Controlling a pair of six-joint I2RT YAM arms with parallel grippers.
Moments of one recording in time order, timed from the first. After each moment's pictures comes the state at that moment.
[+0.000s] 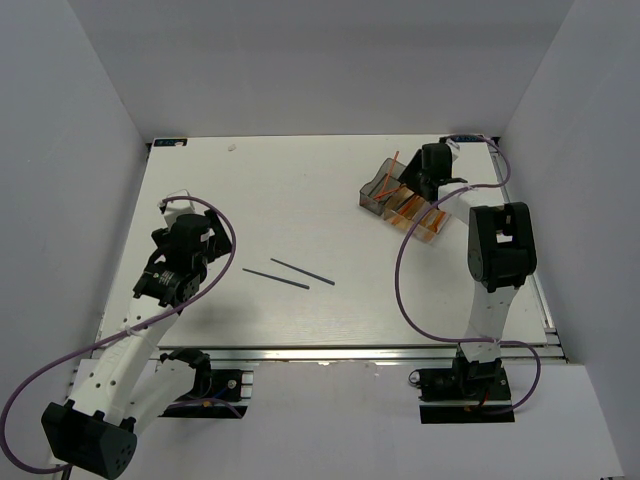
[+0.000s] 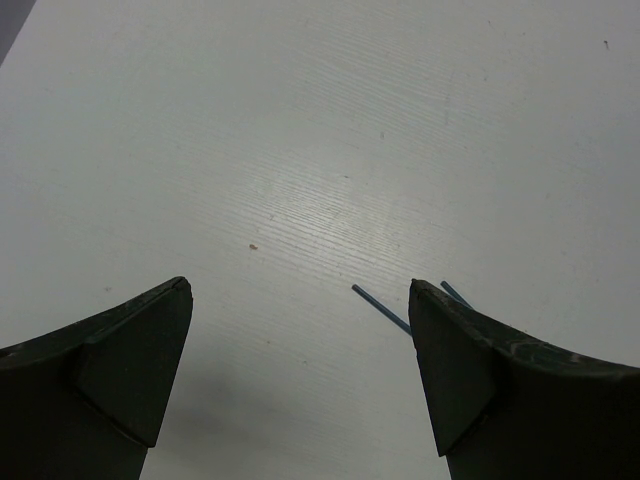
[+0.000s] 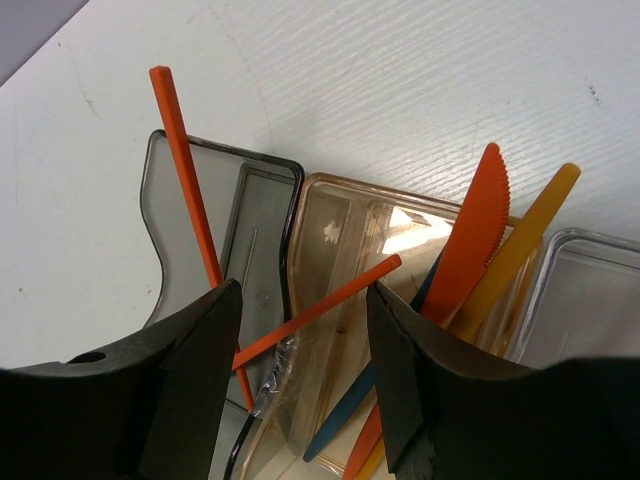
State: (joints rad) left arm -0.32 0.86 0.81 -0.57 -0.51 -0.47; right arm 0.17 2.01 1.39 0.00 0.11 0.63
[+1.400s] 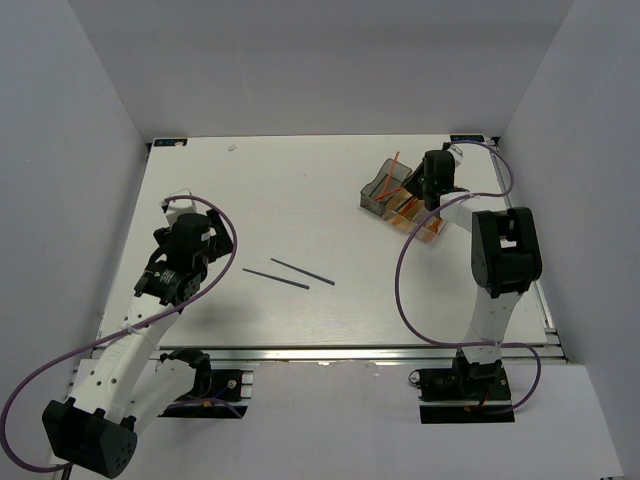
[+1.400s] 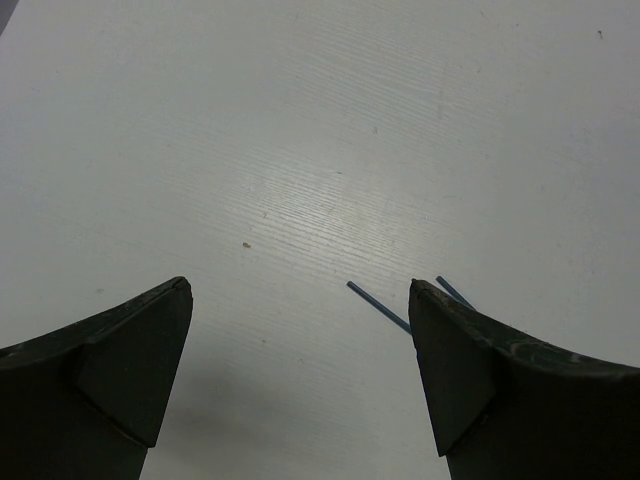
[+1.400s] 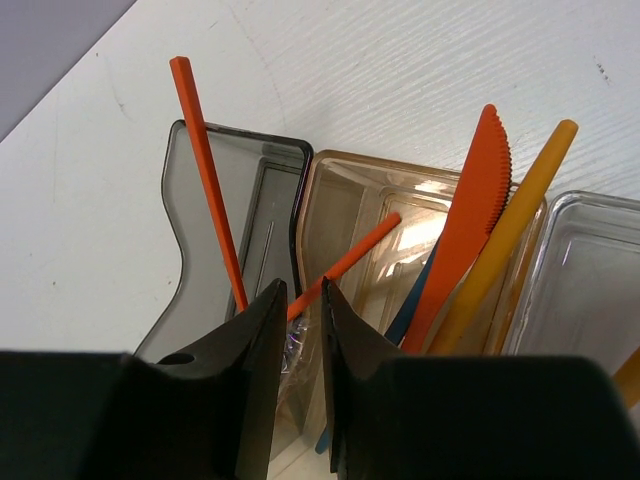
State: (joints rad) left arm -0.32 0.87 0.81 -0.56 -0.49 -0.46; right arm 0.17 1.95 1.25 0.15 0.09 0.67
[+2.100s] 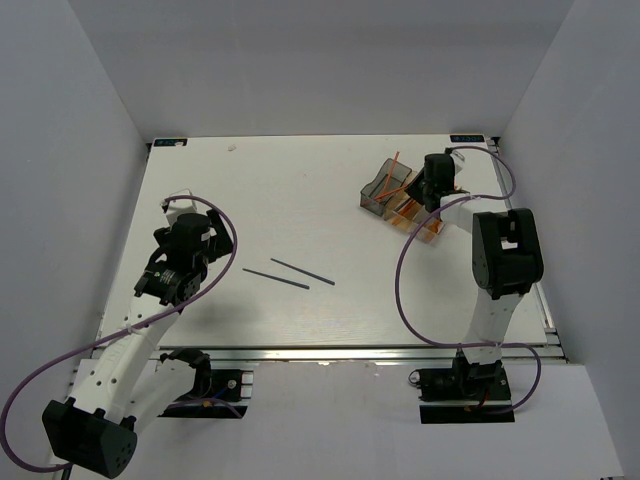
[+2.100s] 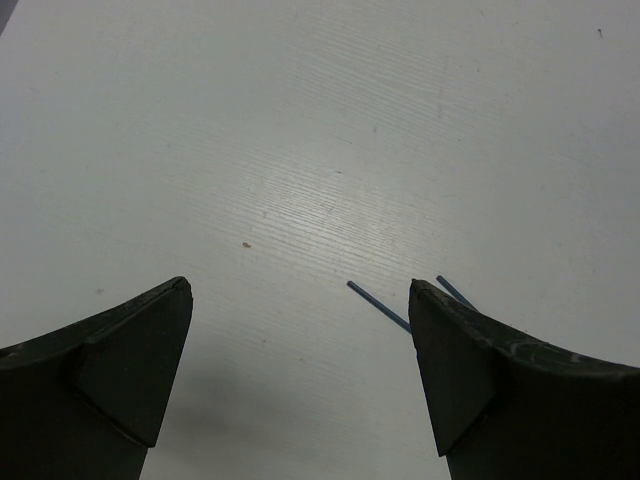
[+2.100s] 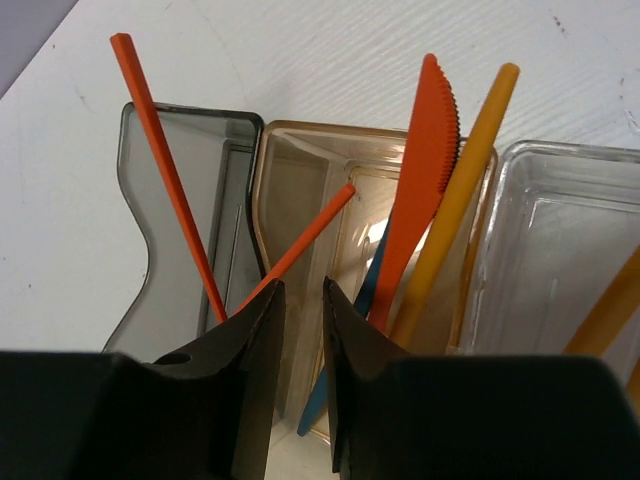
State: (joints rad) left arm -0.32 0.87 0.81 -0.56 -0.49 -0.46; right arm 0.17 1.94 1.23 0.11 0.11 0.70
